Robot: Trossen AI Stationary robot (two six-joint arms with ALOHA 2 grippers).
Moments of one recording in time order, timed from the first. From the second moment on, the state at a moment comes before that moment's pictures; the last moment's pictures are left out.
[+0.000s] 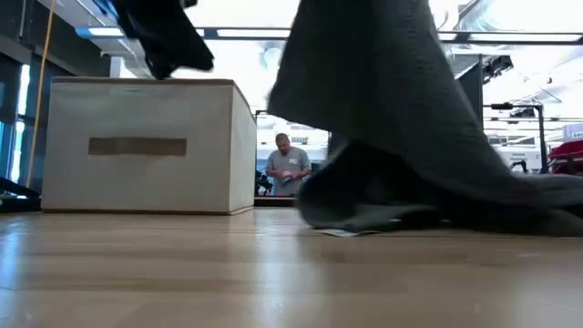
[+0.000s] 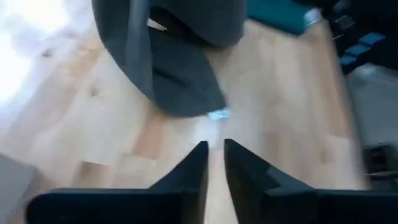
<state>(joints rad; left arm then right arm) -0.32 1.27 0.83 -0.26 -0.29 -0.43 0.24 1.53 2.32 -1.01 0.41 0.07</state>
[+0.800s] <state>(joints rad) -0.46 1.49 0.83 0.03 -0.54 -0.48 0.24 1.53 2.32 -1.06 0.45 0.10</state>
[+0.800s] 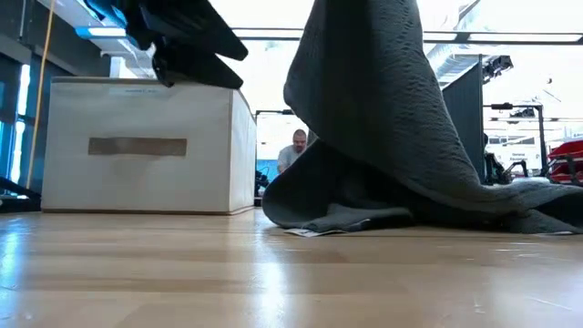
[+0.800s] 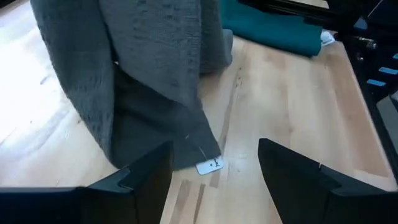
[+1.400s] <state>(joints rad) -0.36 1.59 0.83 0.26 -0.48 -0.40 0.24 1.53 2.32 -1.06 0.47 0.12</state>
